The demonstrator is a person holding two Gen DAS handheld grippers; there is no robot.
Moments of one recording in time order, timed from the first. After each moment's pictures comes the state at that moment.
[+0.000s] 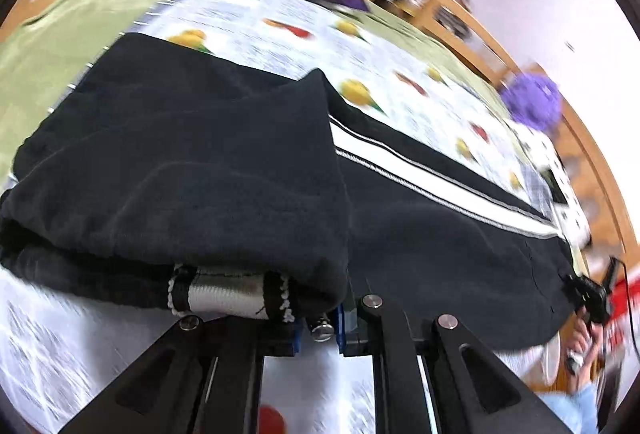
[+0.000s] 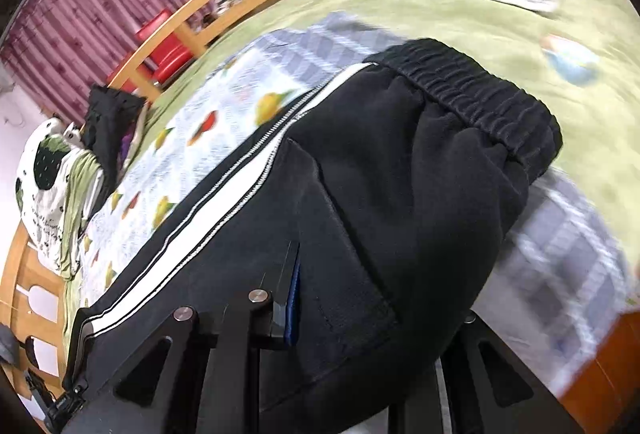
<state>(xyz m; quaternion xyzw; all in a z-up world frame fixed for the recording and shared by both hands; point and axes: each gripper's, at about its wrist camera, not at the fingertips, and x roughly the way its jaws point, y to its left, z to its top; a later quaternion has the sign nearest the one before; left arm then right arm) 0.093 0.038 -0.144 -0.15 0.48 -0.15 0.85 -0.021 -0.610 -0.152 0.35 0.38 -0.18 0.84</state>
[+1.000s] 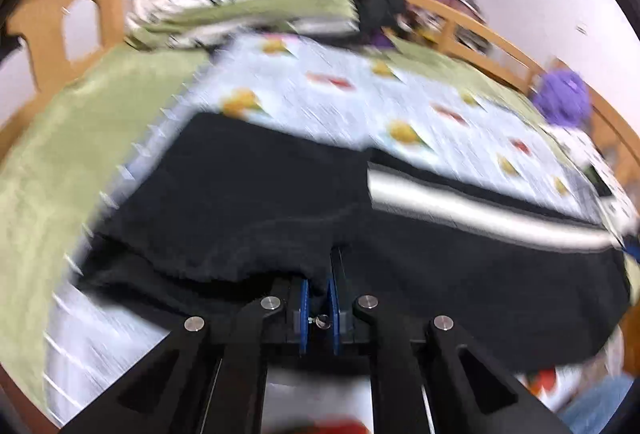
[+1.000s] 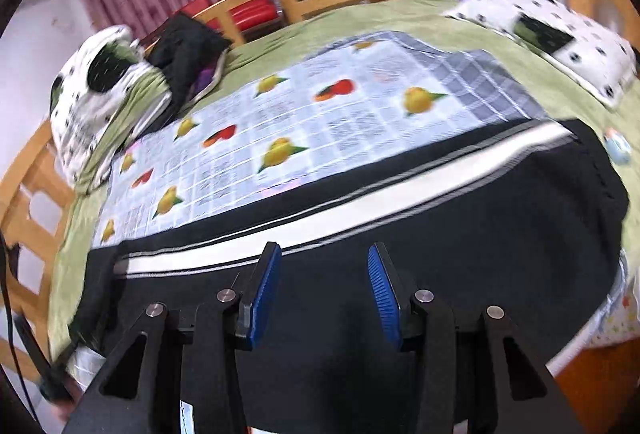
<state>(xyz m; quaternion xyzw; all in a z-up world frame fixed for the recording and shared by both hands) 0.100 0.078 -0.111 -0.06 0.39 -0.04 0.92 0.033 -0.414 -0.053 0.21 0.41 -0.09 0.88</state>
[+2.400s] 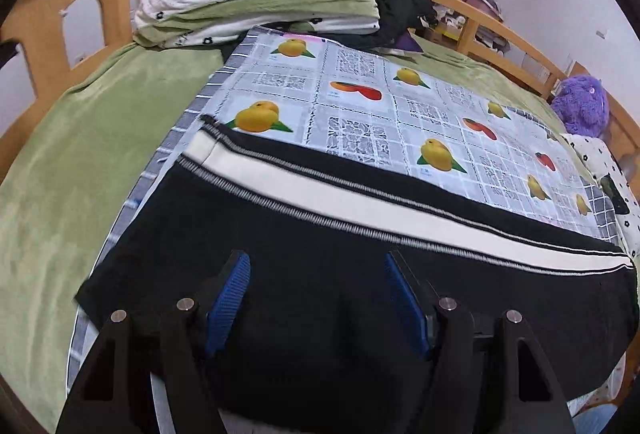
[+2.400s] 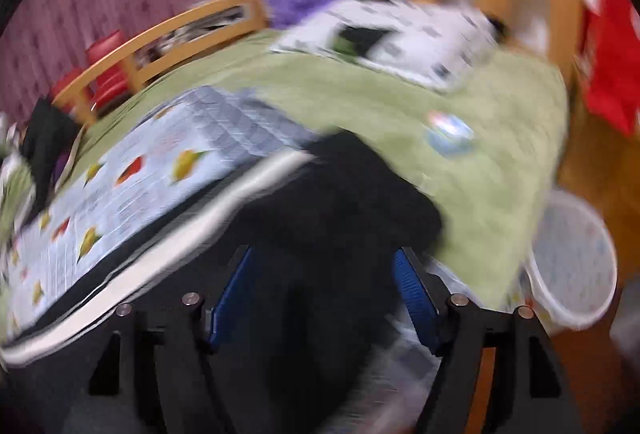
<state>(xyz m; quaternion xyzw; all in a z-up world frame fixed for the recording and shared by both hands) 0.127 0.080 -0.115 -0.06 0.42 -0.03 0.90 -0.069 -0.629 -0.100 0.26 0.36 -0.33 0.84</state>
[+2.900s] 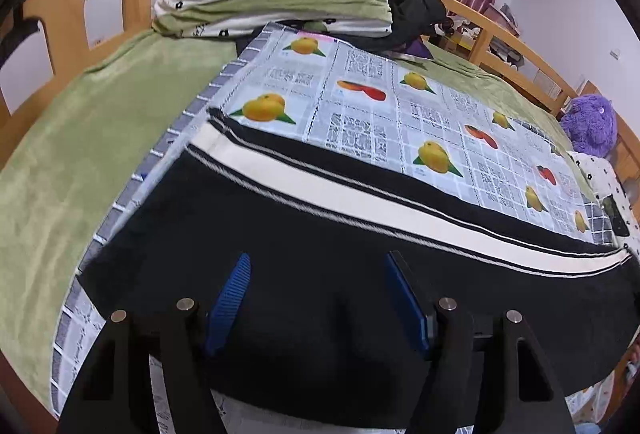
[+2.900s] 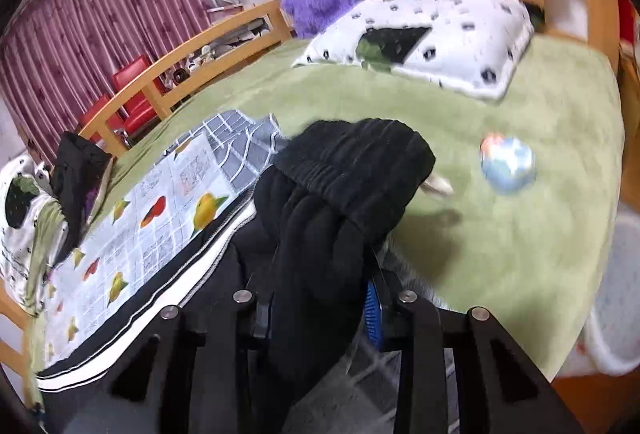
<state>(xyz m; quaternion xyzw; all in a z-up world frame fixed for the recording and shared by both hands) 0.117 0.067 -0.110 -0.09 0.43 0.00 0.90 -0.005 -0.690 -0.104 0.28 0.32 -0.27 0.87</state>
